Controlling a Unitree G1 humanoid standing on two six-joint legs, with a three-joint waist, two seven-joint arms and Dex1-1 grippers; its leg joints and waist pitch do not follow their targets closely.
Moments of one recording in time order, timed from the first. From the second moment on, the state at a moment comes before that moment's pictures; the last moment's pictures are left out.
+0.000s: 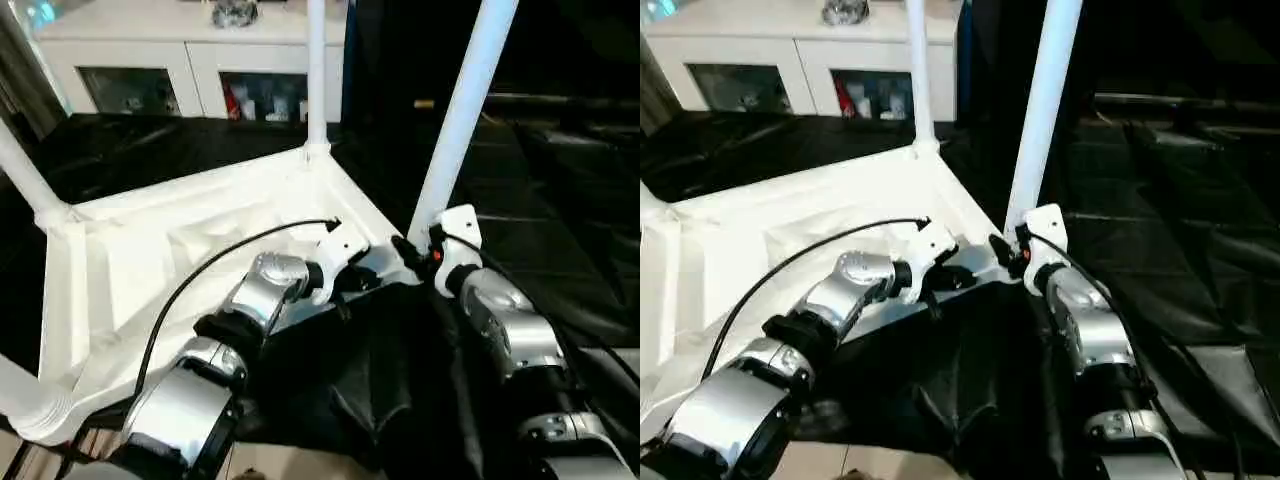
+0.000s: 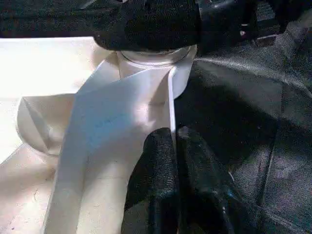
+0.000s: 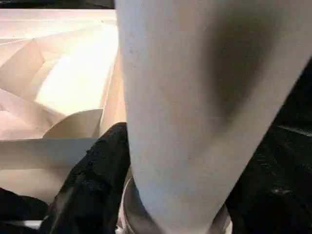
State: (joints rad) left arm -0.82 0.02 -0.22 1.01 0.08 0.03 -0.84; right arm -0.48 -0.18 -0.02 0.51 0.08 0.21 0.41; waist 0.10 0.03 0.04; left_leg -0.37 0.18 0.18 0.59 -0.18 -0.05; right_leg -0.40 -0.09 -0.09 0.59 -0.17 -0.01
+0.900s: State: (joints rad) left arm -0.62 0.22 -0.28 0.69 0.03 0.00 -1.31; right arm -0.32 -0.49 0.13 0.28 0.21 0.28 1.13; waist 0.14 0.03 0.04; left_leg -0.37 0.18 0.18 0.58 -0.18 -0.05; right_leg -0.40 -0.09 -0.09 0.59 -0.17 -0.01
